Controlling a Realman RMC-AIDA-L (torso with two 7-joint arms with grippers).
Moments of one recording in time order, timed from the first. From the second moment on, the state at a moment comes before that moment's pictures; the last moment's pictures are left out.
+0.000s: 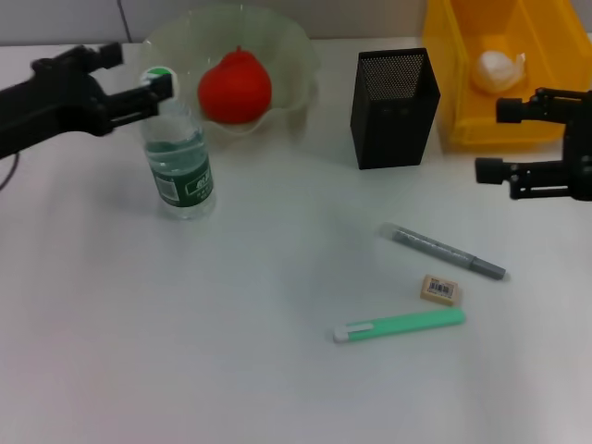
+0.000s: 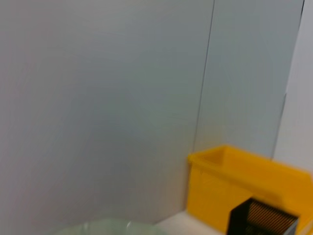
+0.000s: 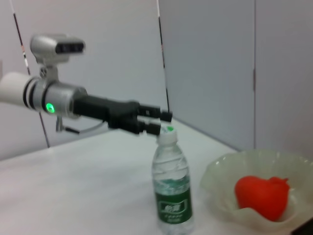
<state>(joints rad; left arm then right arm) -0.23 -2.07 1.08 1.11 1.55 1.18 -1.58 0.35 2.08 -0.78 -1.29 -1.90 -1.75 1.68</state>
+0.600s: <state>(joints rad) -0.16 -2.04 0.64 0.79 1.55 1.79 -1.24 0.63 2.08 -1.42 -1.62 -2.41 -1.88 2.27</state>
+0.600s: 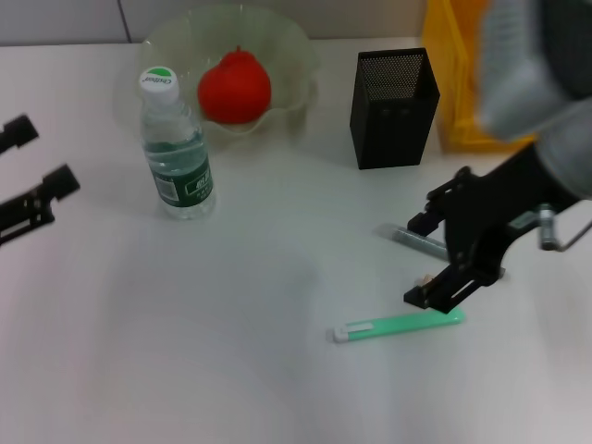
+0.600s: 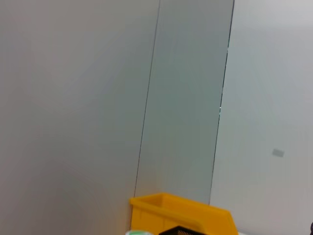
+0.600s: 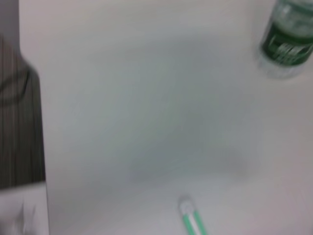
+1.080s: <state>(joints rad) -0.12 -2.04 0.64 0.73 1.56 1.80 -1.19 0.88 2.09 -1.95 -1.29 -2.49 -1.60 2.43</state>
